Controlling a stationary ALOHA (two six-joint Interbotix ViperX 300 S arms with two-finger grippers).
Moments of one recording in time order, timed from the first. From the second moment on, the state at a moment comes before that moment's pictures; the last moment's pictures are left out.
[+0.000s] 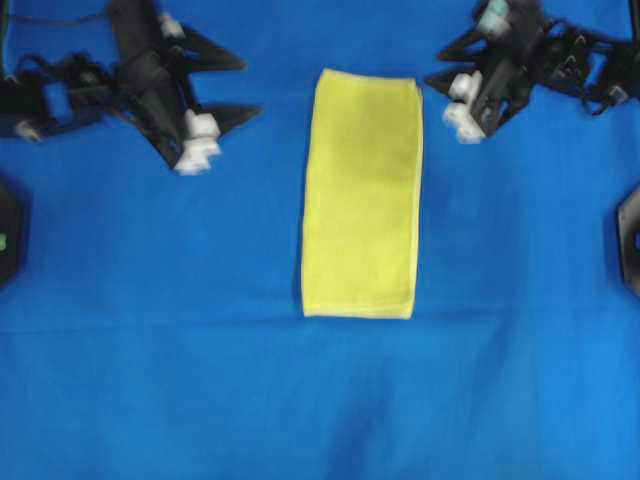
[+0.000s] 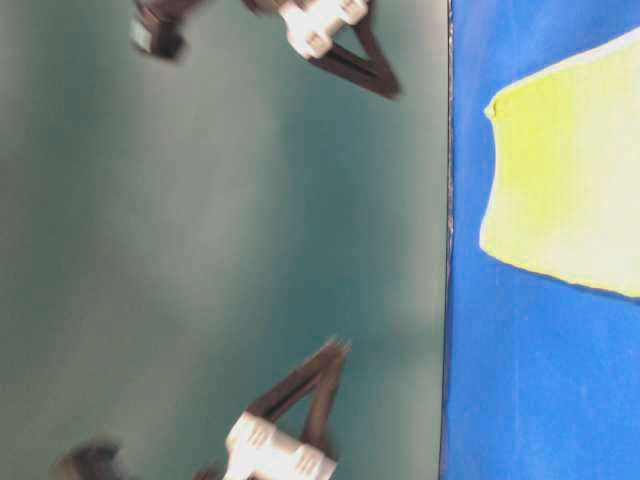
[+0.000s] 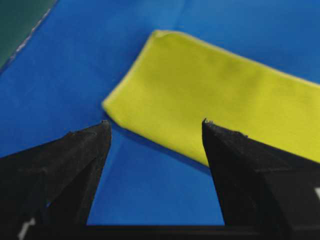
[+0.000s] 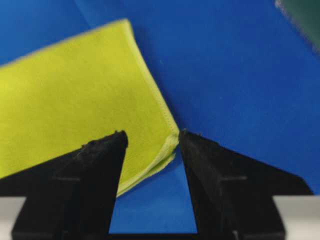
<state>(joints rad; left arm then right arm) 0.34 -0.16 0.86 -0.03 -0.39 0.02 -0.52 -0.16 0.85 -0.01 -0.02 0.05</state>
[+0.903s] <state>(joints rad) 0.45 0.39 0.55 -0.03 -0.41 0.02 -0.56 0.14 0.78 -0.02 -0.13 0.05</state>
